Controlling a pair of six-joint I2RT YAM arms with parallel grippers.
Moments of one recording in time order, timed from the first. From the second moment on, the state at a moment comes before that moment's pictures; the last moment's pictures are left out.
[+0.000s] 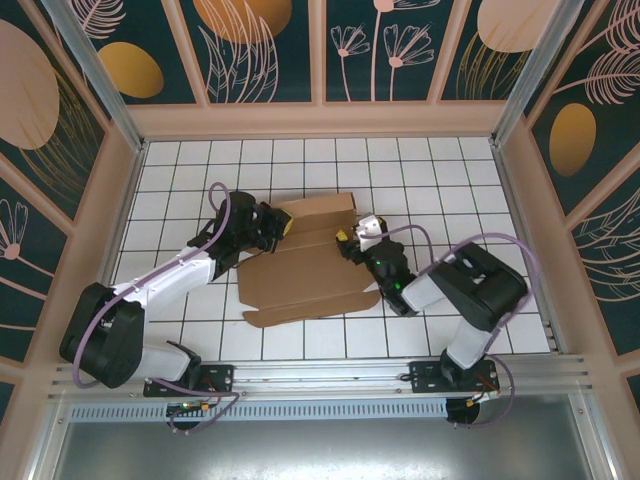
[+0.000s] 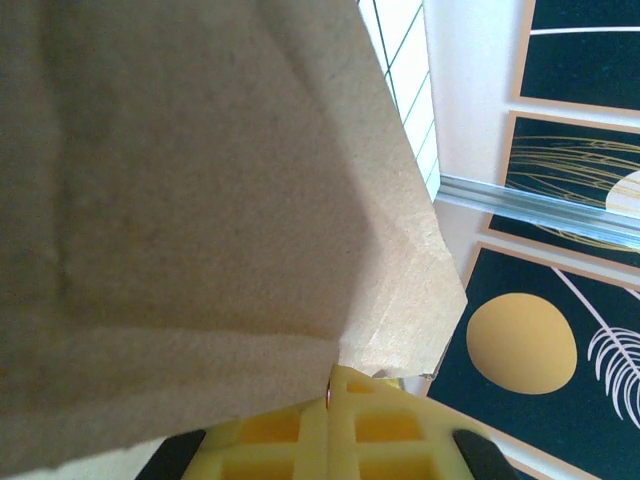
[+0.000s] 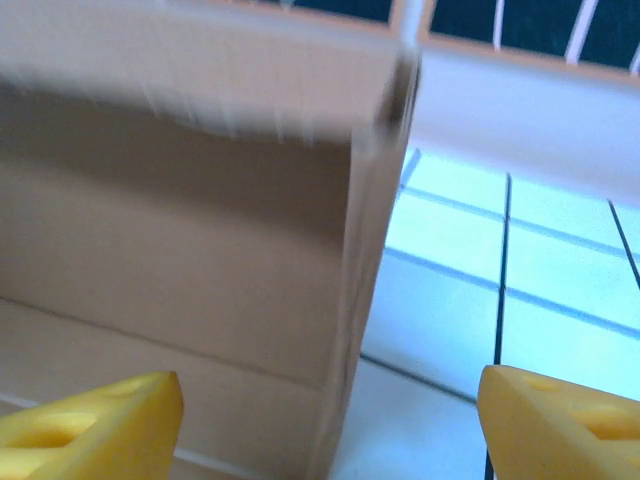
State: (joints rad) left arm -0.50 1.38 0.78 0.06 0.25 -1.53; right arm 0.69 1.67 0.38 1.16 0.24 -0.07
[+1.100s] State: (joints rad) left arm -0.50 1.43 0.83 0.05 0.26 -1.46; right arm 0.41 1.54 0.85 0.27 -0.30 0.50
